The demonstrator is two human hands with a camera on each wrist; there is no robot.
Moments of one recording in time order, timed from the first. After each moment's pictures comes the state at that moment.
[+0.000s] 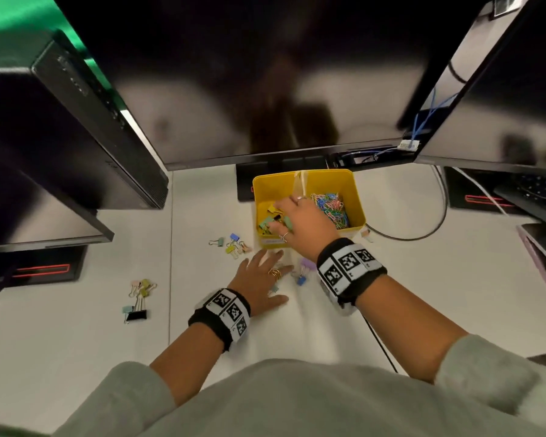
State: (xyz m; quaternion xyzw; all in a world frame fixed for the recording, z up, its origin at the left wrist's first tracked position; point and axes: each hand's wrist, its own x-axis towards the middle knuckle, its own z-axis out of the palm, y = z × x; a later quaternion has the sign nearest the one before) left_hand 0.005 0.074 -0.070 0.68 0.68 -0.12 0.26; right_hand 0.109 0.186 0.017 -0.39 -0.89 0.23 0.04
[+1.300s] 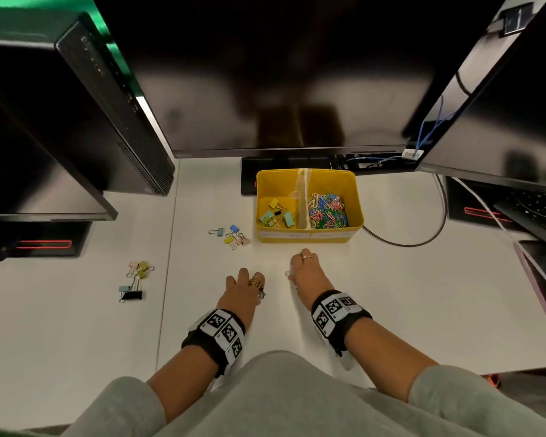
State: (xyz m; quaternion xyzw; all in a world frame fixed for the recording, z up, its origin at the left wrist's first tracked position) left_hand 0.032 0.030 -0.080 0.55 0.79 -0.13 0.24; right_hand 0.147 0.136 -0.082 -0.41 -0.88 0.21 -0.09
